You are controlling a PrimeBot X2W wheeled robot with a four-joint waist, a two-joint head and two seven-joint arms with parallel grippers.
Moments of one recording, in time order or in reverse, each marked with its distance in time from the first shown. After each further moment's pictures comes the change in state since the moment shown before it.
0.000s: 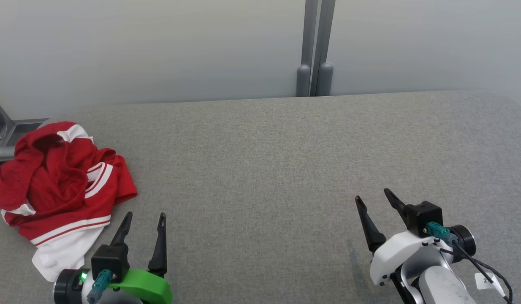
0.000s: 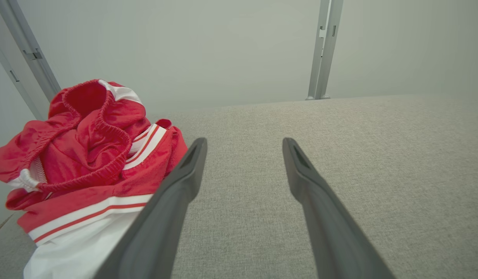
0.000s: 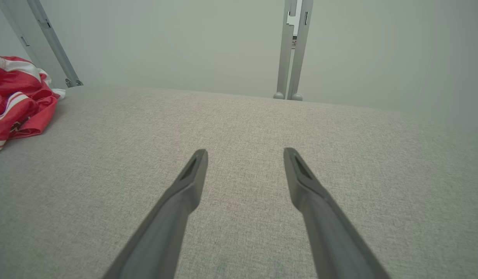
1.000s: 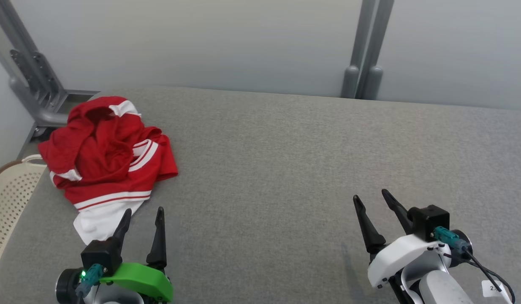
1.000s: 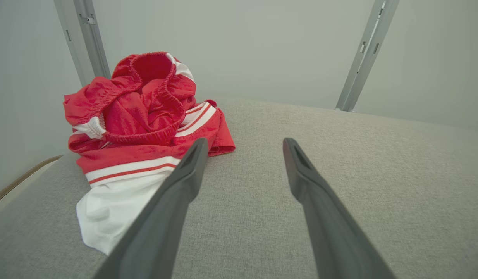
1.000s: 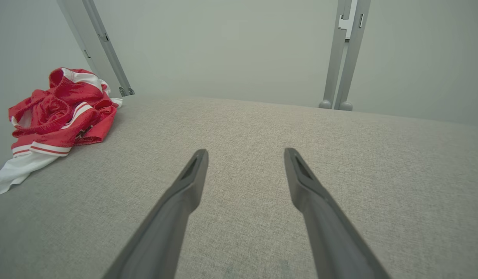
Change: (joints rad) left arm -0.016 -0.020 0.014 0.008 -0.096 -0.025 0.011; right arm 0.027 -0.008 0.025 -0.041 0.093 0.000 -0.027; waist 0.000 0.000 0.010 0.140
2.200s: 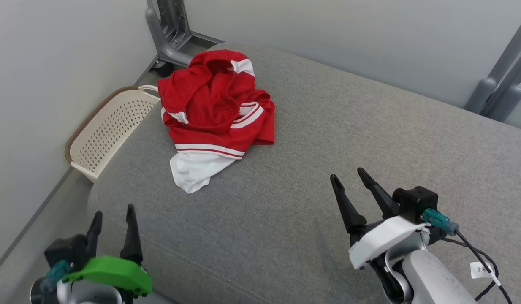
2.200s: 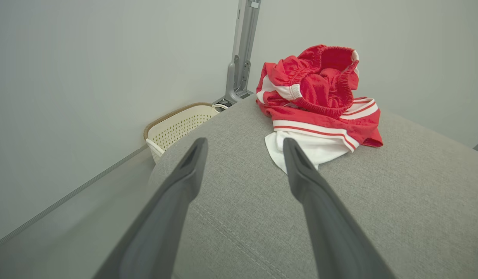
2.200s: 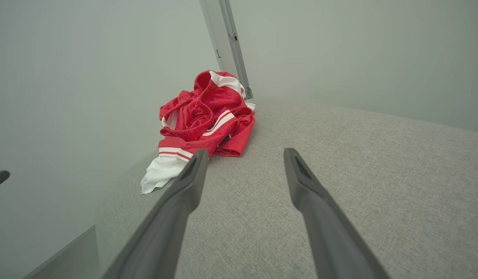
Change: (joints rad) left arm 0.080 0.030 0.082 -0.167 -0.112 0.079 0.102; right arm -0.109 -0.024 0.160 0.026 0.201 0.000 -0.071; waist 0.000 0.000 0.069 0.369
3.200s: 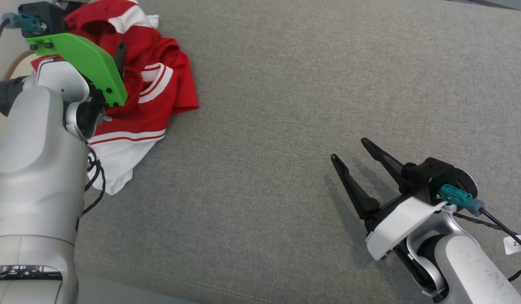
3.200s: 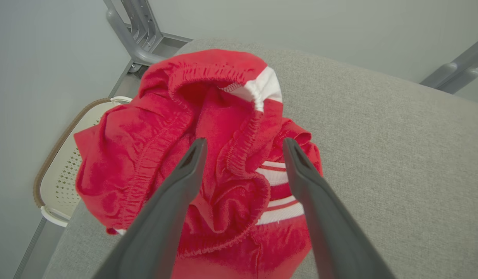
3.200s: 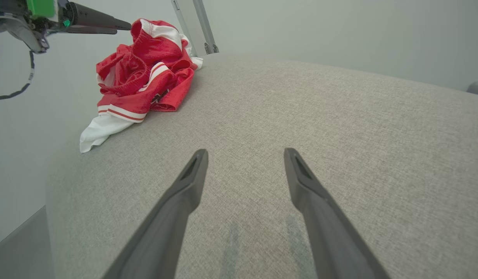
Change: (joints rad) left arm -0.998 0.031 -0.095 0.671 -0.076 -0.104 0.510; right arm 0.029 -0.157 0.024 -0.443 -0.082 0.000 0.311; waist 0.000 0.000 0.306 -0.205
